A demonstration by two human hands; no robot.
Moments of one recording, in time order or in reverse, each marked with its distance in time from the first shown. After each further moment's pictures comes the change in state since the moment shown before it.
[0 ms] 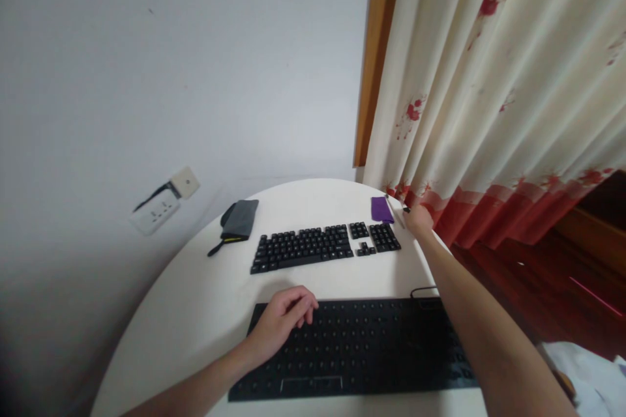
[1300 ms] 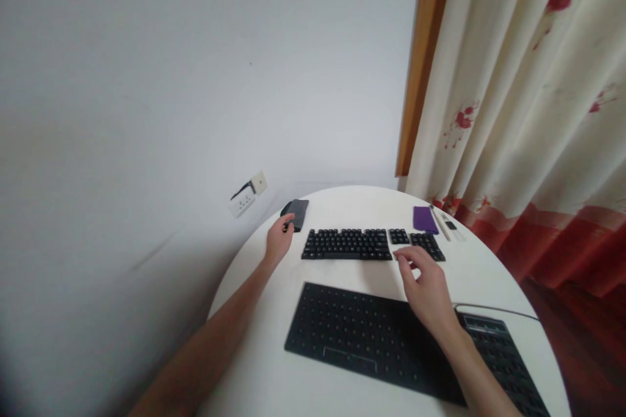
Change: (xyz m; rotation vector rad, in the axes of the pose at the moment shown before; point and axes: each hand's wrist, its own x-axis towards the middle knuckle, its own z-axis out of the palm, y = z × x) left_hand 0.050 -0.035 -0.158 0.590 0.873 0.193; right_hand -0.245 -0.065 -0.060 0.802 0.063 -0.667
